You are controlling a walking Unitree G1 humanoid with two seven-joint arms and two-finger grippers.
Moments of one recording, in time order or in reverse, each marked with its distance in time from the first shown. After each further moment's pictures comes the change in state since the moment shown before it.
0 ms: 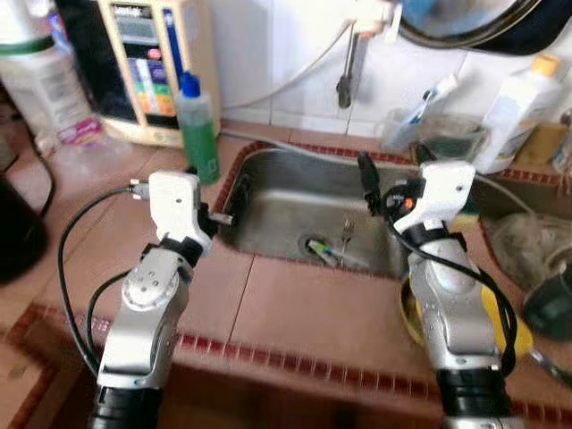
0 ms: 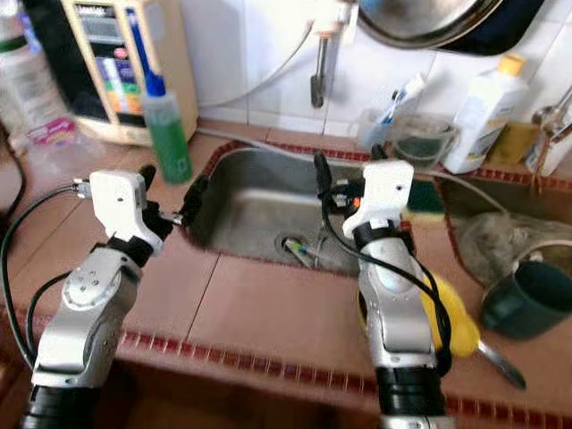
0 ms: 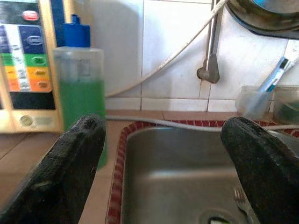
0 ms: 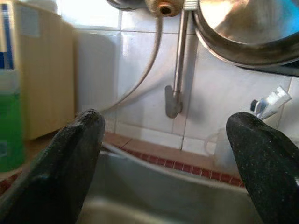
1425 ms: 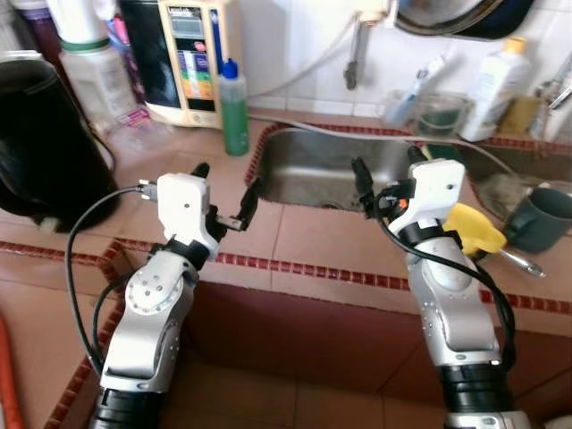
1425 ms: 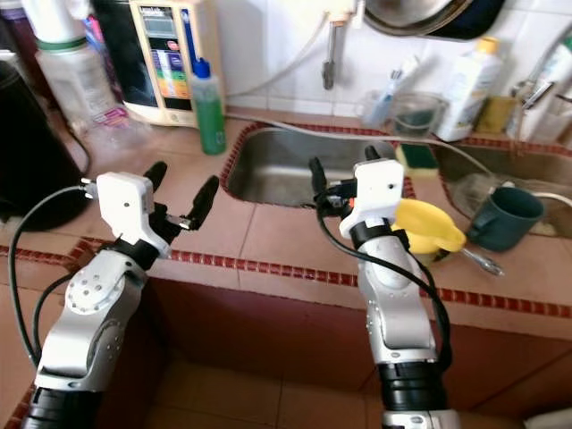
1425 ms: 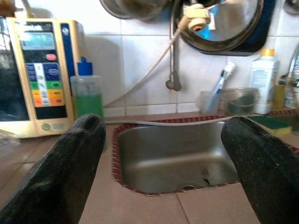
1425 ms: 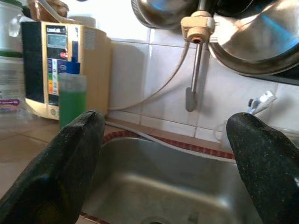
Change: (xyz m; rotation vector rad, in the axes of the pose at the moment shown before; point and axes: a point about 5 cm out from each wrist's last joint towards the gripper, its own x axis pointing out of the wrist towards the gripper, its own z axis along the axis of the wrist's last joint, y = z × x) left arm -0.002 -0.011 0.003 0.010 -0.051 -0.096; right arm 0.003 0.001 -0.003 -0.030 0.027 0.026
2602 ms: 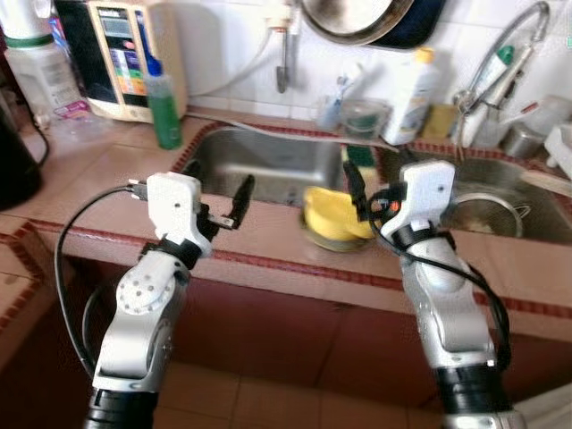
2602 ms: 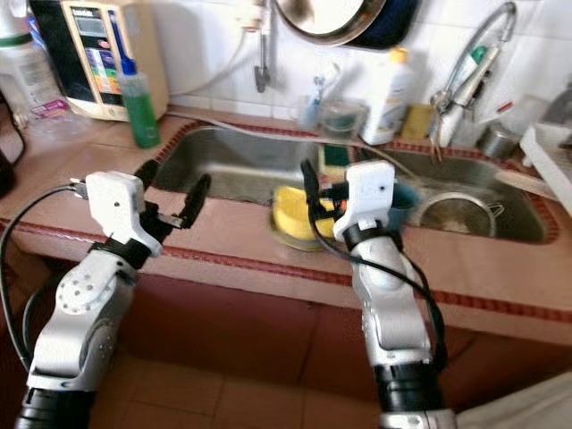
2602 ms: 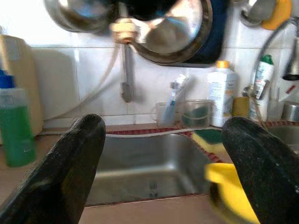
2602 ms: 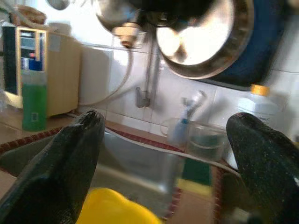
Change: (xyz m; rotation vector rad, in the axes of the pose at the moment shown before) left arm -0.002 0.007 0.002 0.007 -0.015 0.019; right arm 0.002 0.009 0.002 -0.004 -0.005 0.037
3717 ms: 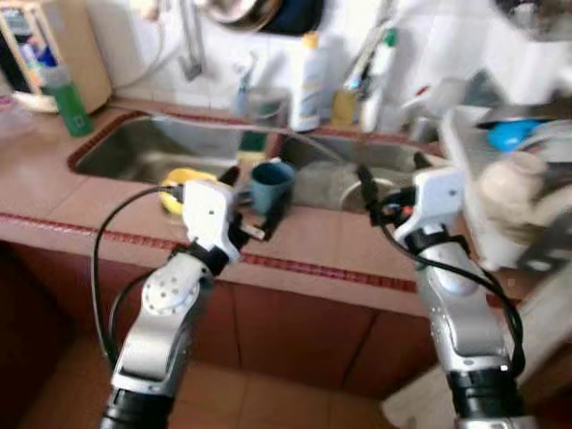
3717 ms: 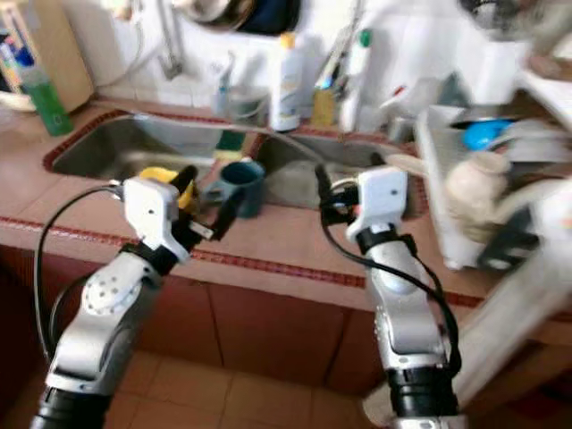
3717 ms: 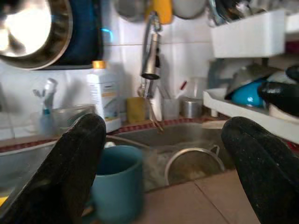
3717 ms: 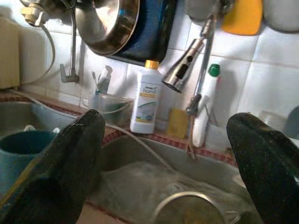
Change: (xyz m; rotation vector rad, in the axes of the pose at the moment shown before) left arm 0.004 -0.026 -0.004 0.015 0.023 -0.172; right arm -0.008 -0.011 -0.008 -0.036 0.038 -0.020
